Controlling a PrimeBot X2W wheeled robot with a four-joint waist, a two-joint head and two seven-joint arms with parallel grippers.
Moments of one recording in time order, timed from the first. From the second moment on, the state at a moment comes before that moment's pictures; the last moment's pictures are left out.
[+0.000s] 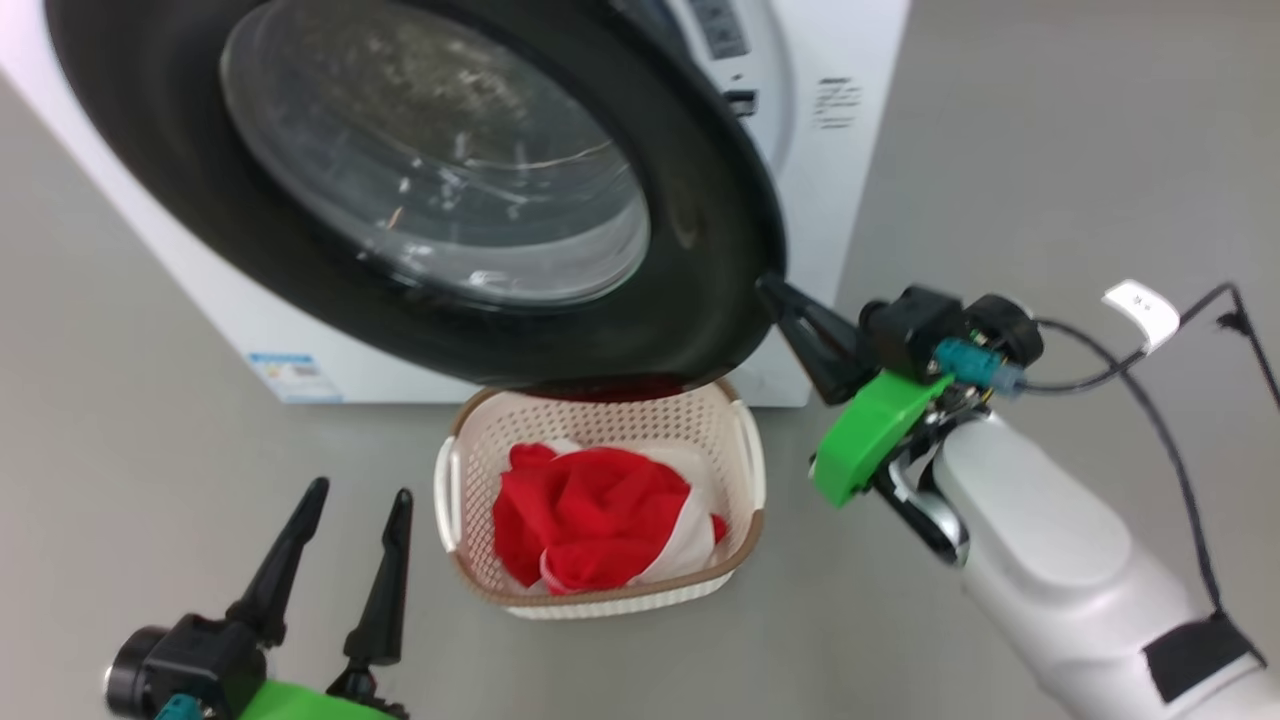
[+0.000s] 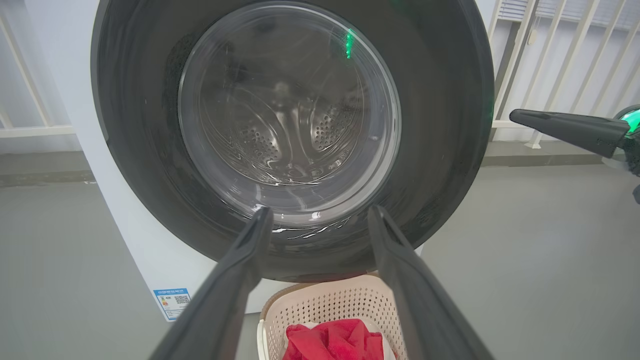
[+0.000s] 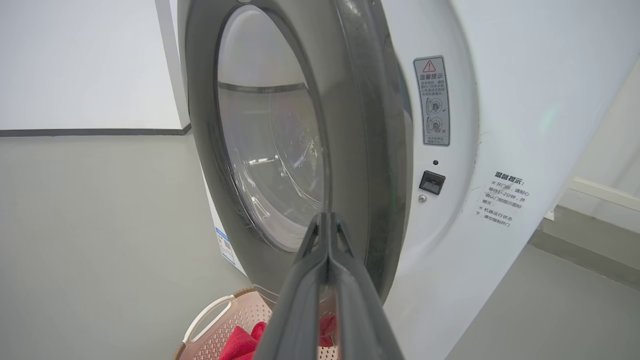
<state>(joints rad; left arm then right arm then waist) -0.07 0.15 -0.07 0.11 -0.25 -0.13 -0.25 -0.70 -0.11 0.56 0.69 0.41 0.13 -0.26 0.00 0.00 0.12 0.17</state>
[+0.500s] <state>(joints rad) -0.17 0.11 -0.11 0.11 -0.27 -0.13 -0.25 -0.92 -0.22 0.58 0.77 0.57 0.13 -0.26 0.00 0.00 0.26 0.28</state>
